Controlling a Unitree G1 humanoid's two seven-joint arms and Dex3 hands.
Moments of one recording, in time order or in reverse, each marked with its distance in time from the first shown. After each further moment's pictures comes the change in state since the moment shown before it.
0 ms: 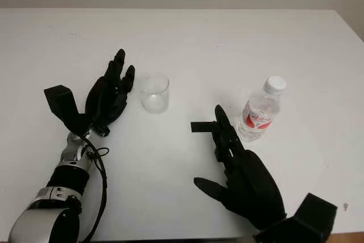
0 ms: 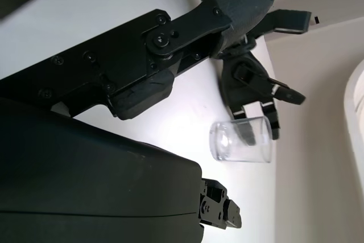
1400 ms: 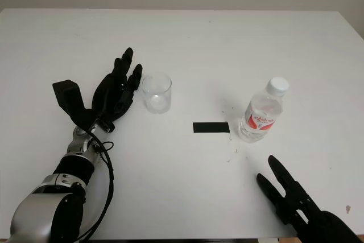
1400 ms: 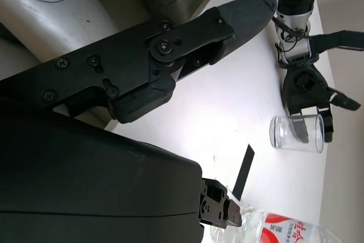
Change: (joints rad) left arm -0.099 -0.002 0.022 0.171 0.004 -0.055 -0.049; right arm 0.355 -0.137 -0.431 0.133 0.193 -0.250 0.367
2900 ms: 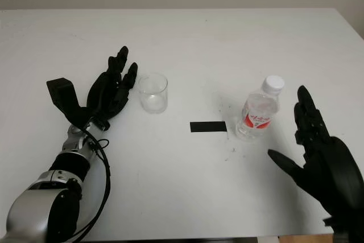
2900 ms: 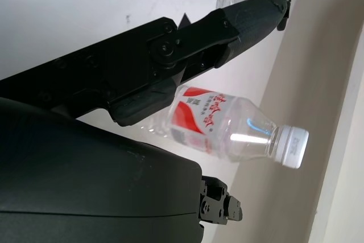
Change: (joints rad) left arm -0.022 0.027 0.020 0.040 -0.001 -0.008 -0.022; right arm -0.563 0.041 0.075 0.030 -0.261 0.144 -0.465
